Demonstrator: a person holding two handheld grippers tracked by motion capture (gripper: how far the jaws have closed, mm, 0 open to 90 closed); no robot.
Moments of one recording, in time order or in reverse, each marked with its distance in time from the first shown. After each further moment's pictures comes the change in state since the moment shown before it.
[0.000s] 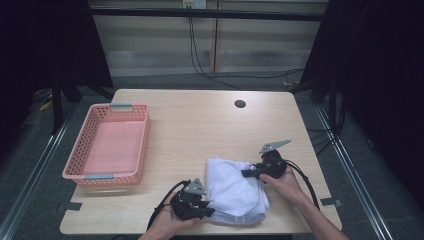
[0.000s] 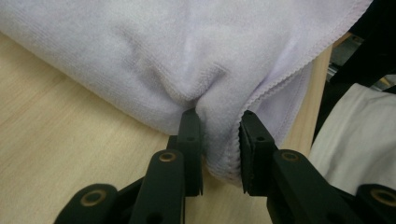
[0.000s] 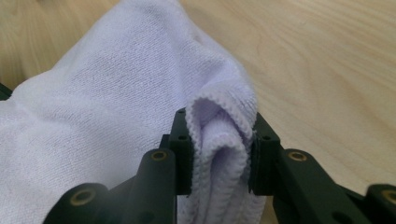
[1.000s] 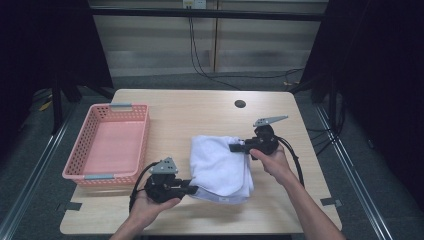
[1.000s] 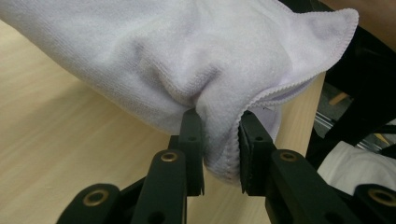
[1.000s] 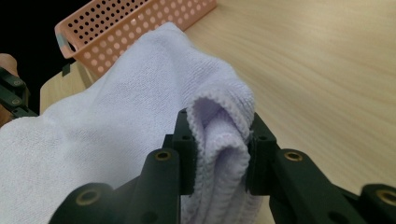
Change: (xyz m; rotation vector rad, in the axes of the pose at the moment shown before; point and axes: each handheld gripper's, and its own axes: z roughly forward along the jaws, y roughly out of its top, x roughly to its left) left arm 0.027 0.010 -0.083 -0.221 0.056 -0.064; right arm 0.014 0.082 -0.013 -0.177 0.068 0.014
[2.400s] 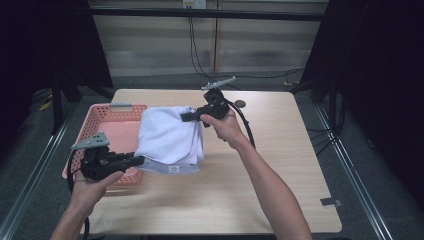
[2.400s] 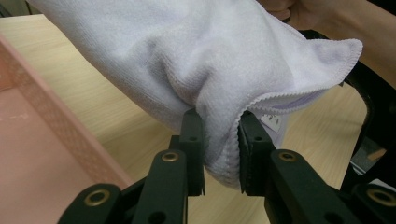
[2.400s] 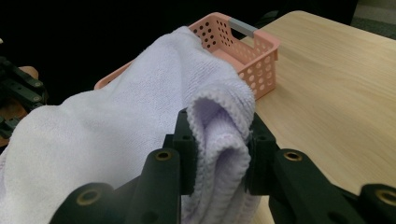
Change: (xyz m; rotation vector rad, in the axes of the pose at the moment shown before) left arm 0.067 -0.004 -0.129 -0.165 0.172 -0.109; right arm 0.036 0.128 0.097 -0.014 0.158 -0.077
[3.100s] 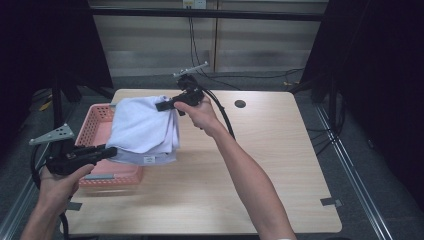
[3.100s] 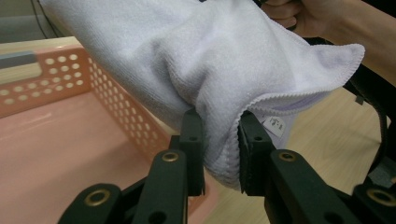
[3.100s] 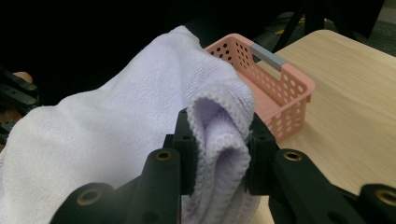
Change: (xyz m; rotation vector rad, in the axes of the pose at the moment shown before) left arm 0.028 0.006 -0.054 -0.057 0.083 -0.028; right arm 0.019 0.056 0.051 0.023 0.037 -0.012
